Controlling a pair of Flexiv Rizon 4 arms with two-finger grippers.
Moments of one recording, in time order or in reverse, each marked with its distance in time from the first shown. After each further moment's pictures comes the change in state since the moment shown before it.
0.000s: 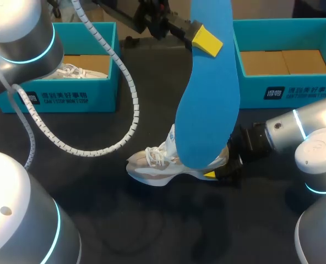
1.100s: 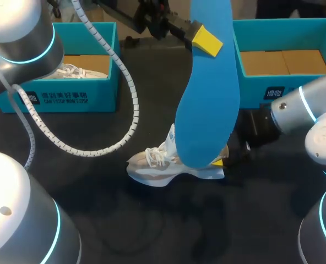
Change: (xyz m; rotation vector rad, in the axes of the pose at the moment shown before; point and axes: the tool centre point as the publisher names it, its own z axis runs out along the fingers) left arm 0.000 0.000 0.000 0.000 0.000 0.000; right arm -0.008 0.034 -0.048 0.208 -0.042 -0.020
